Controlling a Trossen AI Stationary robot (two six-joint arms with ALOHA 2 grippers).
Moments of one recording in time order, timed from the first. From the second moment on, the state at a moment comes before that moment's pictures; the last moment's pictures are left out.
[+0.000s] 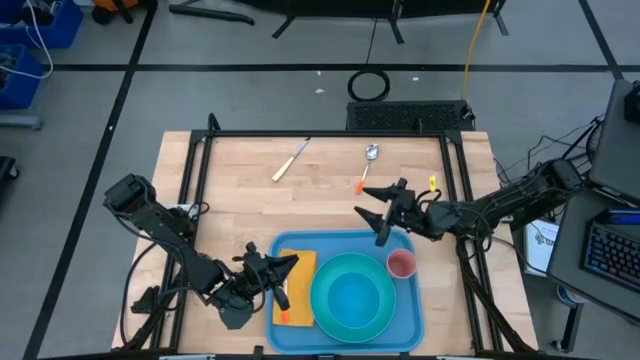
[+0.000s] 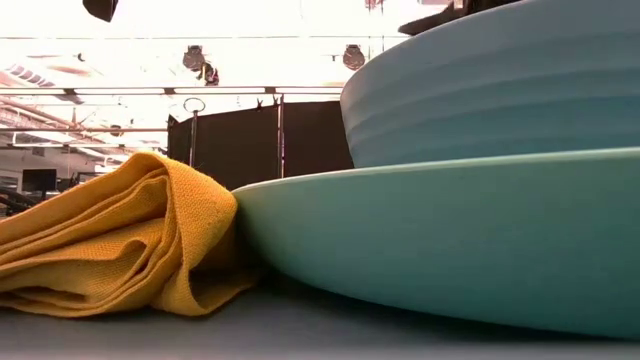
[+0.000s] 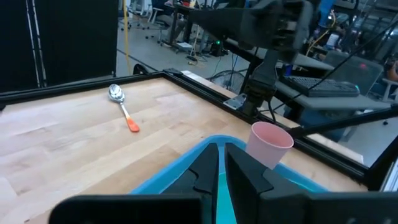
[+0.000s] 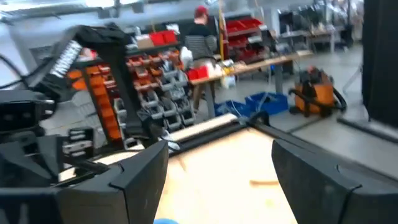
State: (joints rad) left arm -0.75 1.62 1.01 0.13 -1.26 -0.79; right arm 0.30 1.15 0.57 0.63 0.70 0.19
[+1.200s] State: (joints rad) left arm -0.80 1.57 1.00 -0.08 -1.30 -0.93; right arm -0.57 1.37 1.08 -0.63 -0.08 0.60
